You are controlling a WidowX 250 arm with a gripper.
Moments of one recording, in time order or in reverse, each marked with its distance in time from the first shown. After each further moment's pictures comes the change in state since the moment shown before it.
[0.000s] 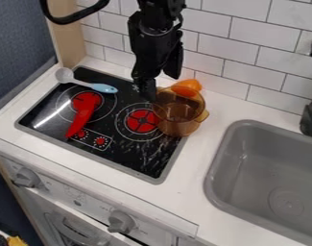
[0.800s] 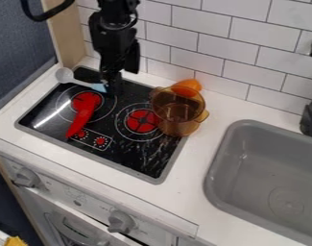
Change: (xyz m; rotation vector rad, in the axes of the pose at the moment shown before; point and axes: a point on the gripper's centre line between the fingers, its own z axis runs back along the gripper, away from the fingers) arm 0.071 0.017 -0.026 0.109 -0.019 0.278
